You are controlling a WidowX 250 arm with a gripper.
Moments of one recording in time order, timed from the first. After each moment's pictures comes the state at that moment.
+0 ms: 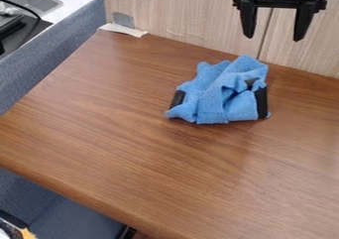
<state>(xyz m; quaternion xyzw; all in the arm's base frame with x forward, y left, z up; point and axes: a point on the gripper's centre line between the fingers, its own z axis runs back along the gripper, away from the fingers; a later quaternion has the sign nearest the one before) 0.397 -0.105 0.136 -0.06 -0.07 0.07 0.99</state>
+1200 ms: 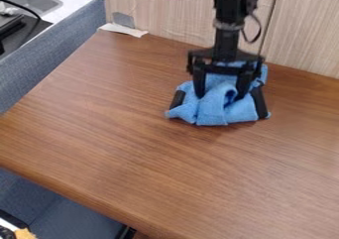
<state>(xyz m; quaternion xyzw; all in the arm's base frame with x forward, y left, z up) 0.374 -0.051 0.030 -0.02 0.02 0.14 0.99</state>
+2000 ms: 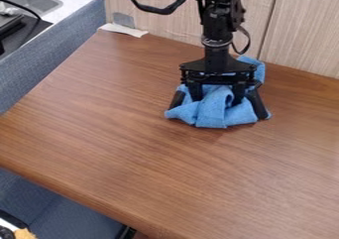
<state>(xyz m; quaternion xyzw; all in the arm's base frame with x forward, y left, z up) 0.356 -0.043 0.016 -0.03 -0.01 0.15 0.99</state>
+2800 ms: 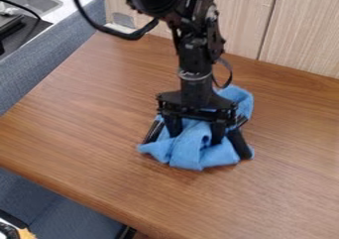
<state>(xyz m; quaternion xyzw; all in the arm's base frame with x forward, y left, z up) 0.276 -0.049 0.014 -0.03 0.02 0.09 1.00</state>
